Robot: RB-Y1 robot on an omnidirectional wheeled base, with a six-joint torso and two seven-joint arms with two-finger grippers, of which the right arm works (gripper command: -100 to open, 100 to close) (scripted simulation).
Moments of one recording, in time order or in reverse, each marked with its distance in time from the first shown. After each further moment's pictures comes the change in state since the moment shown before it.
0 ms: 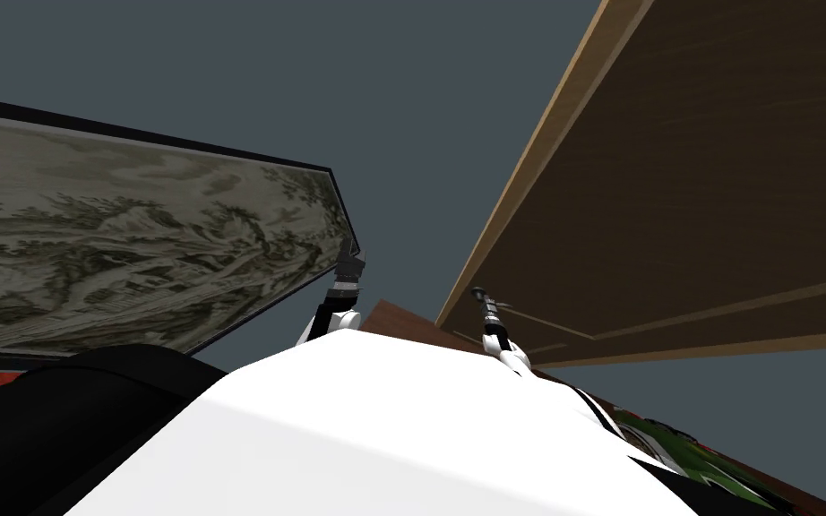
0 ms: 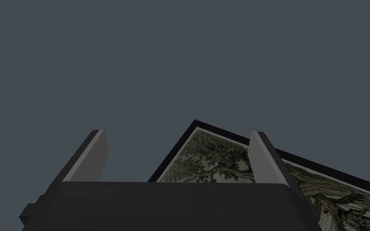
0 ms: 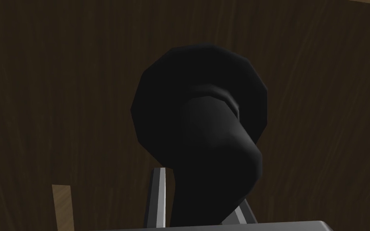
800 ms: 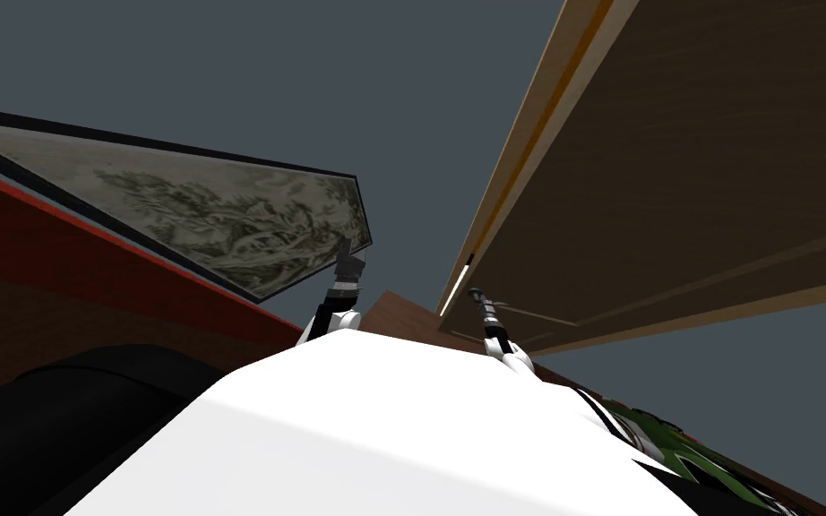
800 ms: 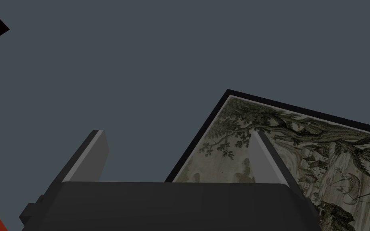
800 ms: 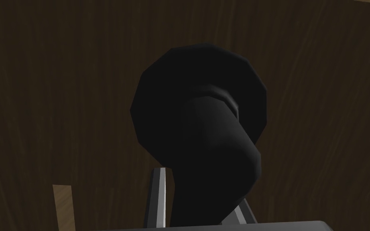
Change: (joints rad) arm 0.022 -0.027 0.081 -0.009 0.050 -0.037 -0.087
